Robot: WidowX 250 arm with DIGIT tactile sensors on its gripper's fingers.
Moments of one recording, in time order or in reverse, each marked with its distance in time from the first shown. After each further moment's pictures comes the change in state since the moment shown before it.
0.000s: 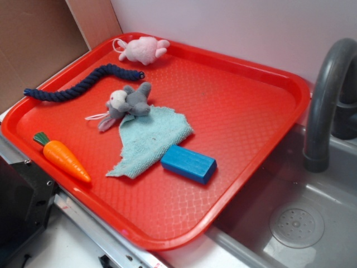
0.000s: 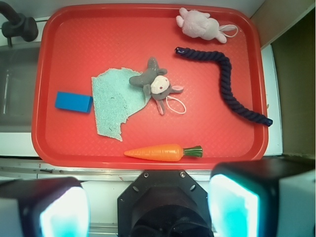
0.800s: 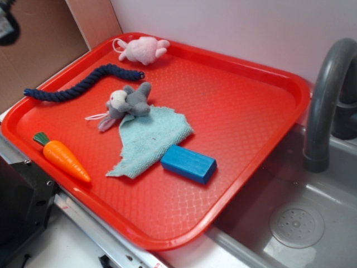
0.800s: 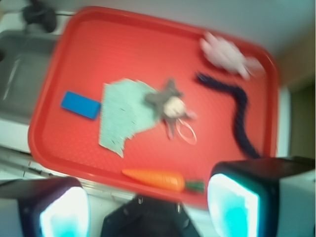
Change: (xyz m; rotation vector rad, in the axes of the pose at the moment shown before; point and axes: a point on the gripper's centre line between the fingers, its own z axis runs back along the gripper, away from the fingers) arm 0.025 -0.023 -0.022 0.021 -0.072 -0.327
